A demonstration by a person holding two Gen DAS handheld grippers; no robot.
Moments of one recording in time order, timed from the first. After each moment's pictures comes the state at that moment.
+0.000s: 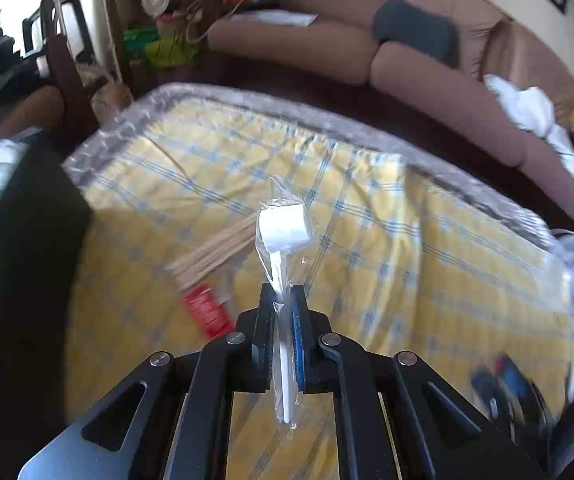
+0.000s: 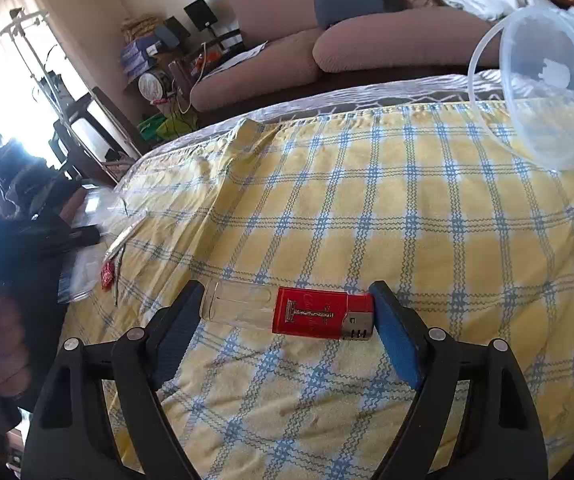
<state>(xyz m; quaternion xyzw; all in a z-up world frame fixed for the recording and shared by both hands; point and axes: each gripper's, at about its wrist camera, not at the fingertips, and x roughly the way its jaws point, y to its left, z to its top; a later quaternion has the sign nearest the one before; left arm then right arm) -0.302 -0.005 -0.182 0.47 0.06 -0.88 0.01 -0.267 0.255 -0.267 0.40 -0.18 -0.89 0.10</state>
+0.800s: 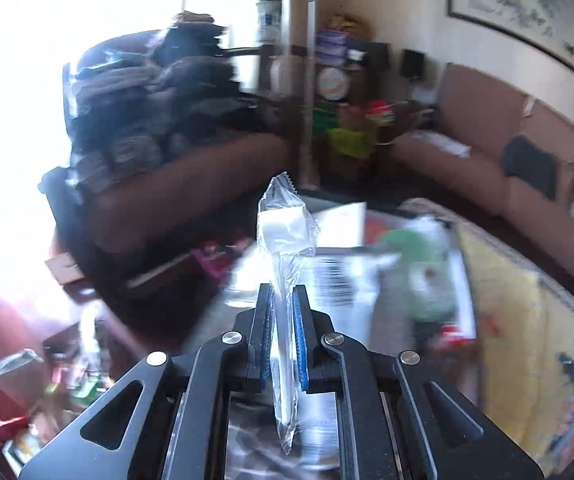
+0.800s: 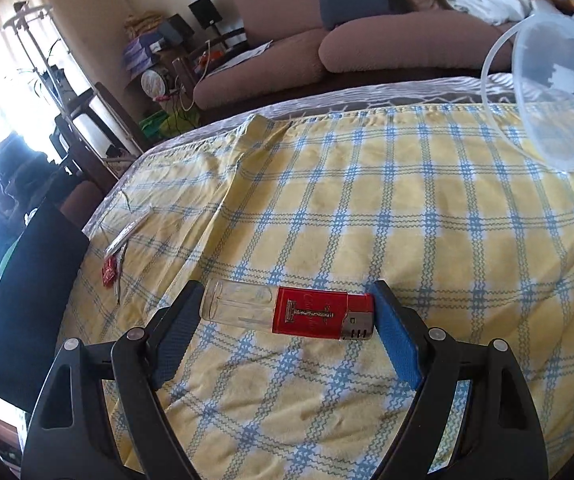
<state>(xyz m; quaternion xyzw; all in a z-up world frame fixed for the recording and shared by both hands) -0.076 -0.333 -0.078 0.33 0.11 -0.91 0.24 -0.270 0.238 -0.270 0.40 -0.17 -0.90 0.10</state>
